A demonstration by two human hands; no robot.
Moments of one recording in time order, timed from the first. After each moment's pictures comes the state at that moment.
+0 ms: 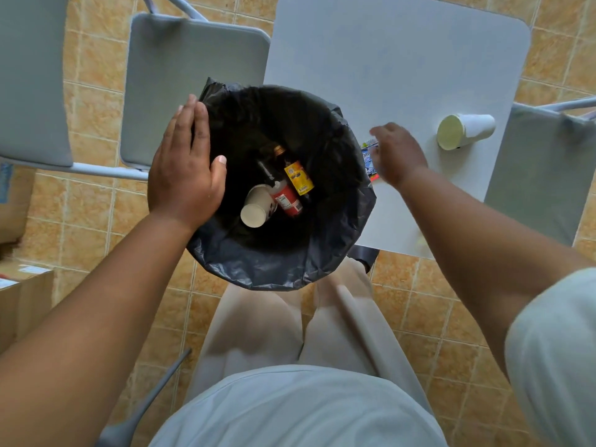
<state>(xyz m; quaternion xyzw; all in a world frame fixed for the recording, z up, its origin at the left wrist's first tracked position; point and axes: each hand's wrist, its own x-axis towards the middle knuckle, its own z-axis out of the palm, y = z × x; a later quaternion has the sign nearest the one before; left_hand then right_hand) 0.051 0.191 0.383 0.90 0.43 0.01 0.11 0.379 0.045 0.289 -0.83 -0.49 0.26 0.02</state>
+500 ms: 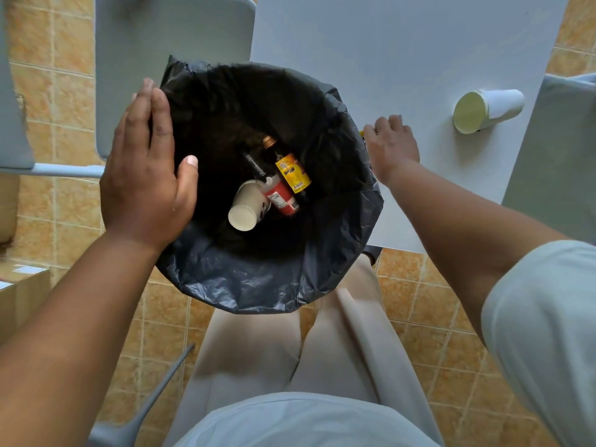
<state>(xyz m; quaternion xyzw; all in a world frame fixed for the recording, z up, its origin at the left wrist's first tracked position) 0.047 0.192 0.374 0.90 0.43 0.04 0.08 0.380 0.043 0.206 -0.78 -0.55 0.20 -0.22</state>
